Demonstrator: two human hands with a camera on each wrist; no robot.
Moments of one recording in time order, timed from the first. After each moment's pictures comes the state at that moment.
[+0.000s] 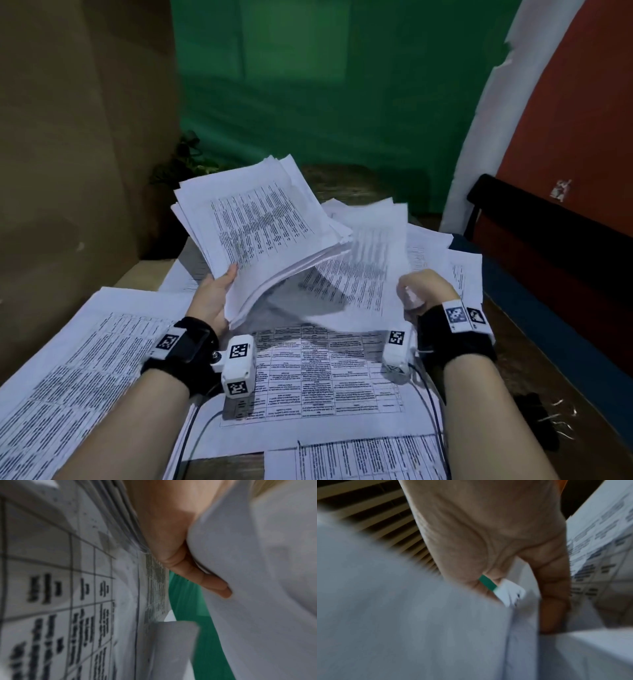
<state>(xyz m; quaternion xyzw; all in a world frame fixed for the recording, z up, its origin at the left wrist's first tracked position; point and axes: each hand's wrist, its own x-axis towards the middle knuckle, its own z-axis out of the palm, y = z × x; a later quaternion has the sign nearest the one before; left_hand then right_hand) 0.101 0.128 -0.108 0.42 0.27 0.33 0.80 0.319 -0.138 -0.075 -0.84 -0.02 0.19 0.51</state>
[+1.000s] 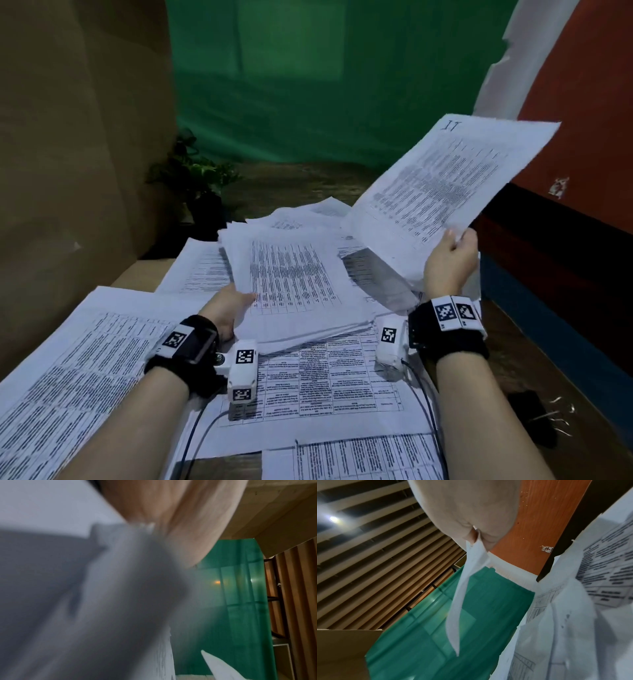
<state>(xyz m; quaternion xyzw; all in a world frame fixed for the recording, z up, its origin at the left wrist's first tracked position) 0.103 0.108 -0.104 0.67 0.40 0.15 0.61 0.306 -0.142 -0.049 -0.69 -0.04 -0.27 0.67</state>
